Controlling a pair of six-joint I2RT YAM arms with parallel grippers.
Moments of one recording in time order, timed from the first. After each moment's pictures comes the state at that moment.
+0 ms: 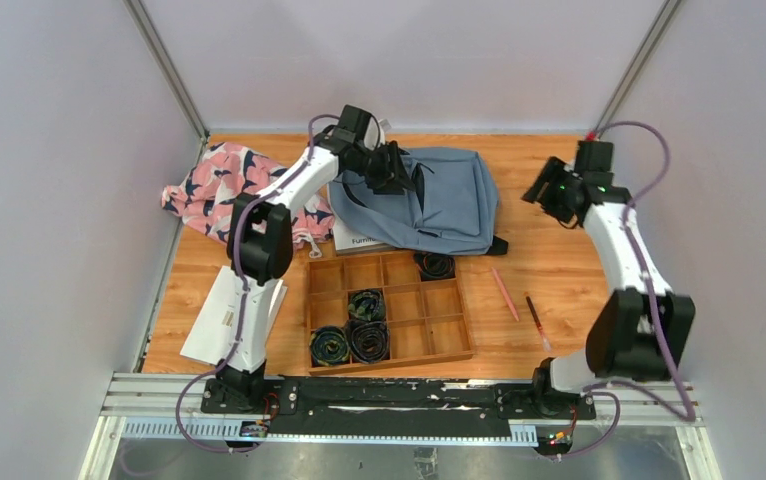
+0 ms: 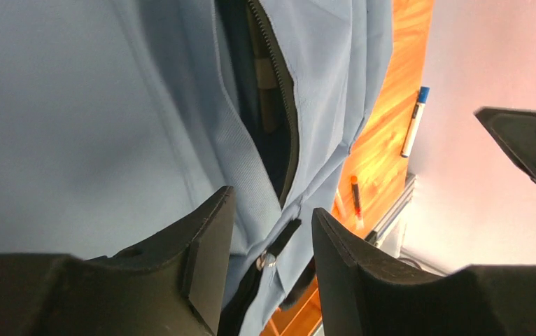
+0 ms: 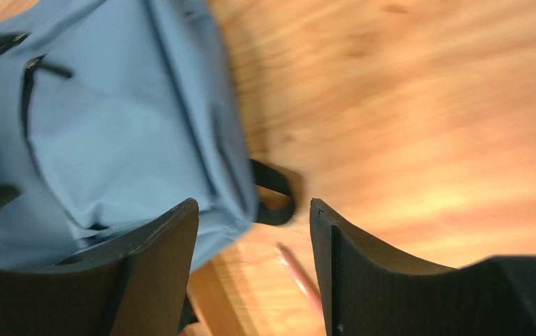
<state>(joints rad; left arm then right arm) -0.41 2.27 2.01 -0.59 0.64 -0.62 -0.06 1.51 1.24 -0.52 -0.17 0.43</state>
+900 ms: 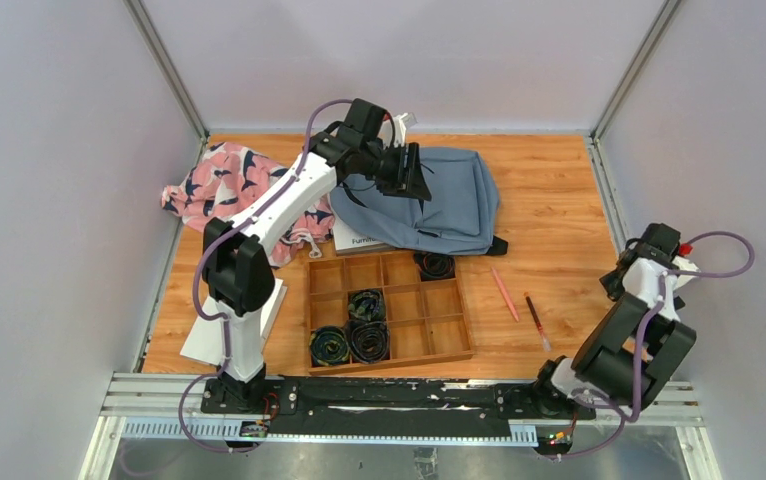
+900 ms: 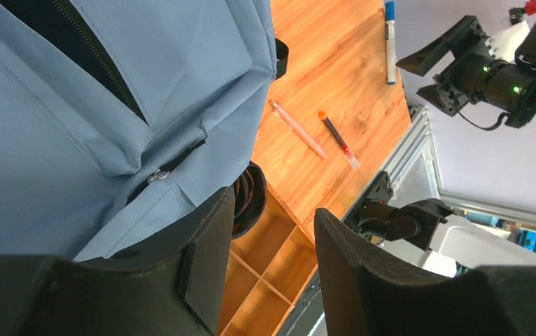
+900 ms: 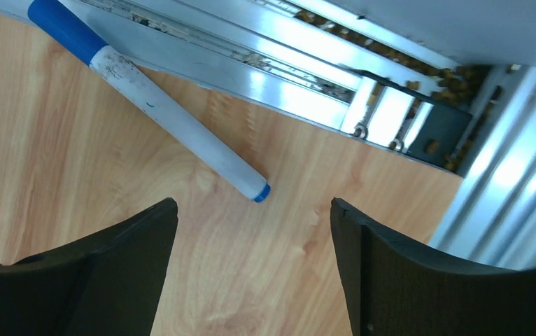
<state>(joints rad) -0.55 1.95 1.89 -0.69 0.59 -0.45 -0.62 1.29 0.78 -0.60 0.41 0.46</state>
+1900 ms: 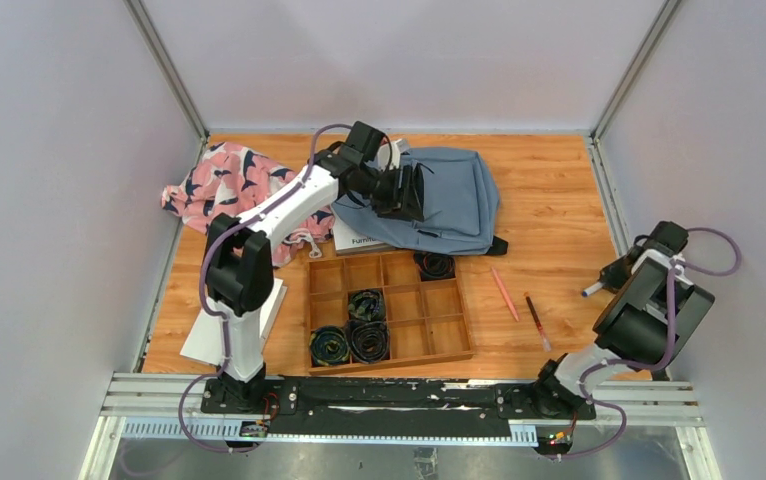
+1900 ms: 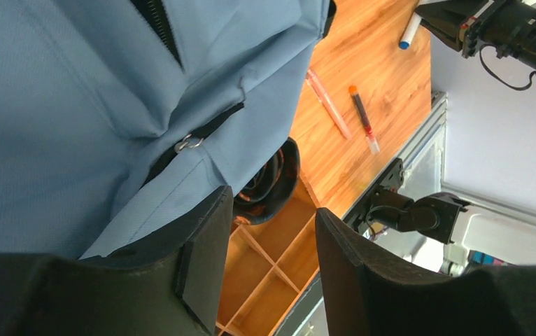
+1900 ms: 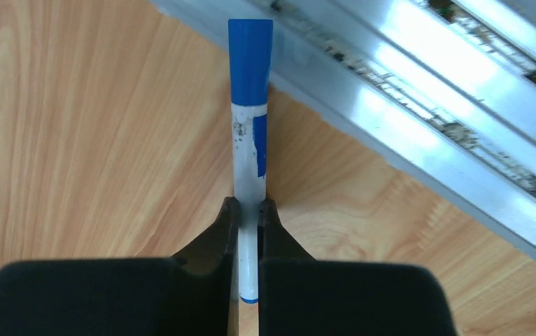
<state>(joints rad) -0.55 1.95 1.72 -0.63 0.59 -0.48 -0.71 1.56 0.83 -0.34 -0.08 0.38</state>
